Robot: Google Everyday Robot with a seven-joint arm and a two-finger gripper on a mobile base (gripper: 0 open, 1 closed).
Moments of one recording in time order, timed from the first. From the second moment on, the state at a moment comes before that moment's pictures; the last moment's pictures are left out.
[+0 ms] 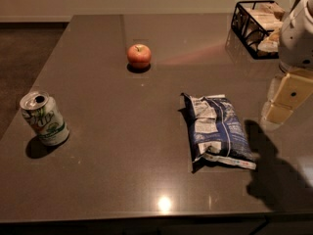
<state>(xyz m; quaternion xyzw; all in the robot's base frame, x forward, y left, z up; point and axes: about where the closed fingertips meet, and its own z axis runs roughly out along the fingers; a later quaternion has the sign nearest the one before) 0.438 -0.217 0.976 -0.60 0.78 -0.03 0.16</state>
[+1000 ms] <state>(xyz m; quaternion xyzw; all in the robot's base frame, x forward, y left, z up) 0.479 -0.188 0.981 -0.59 0.78 0.04 0.20</state>
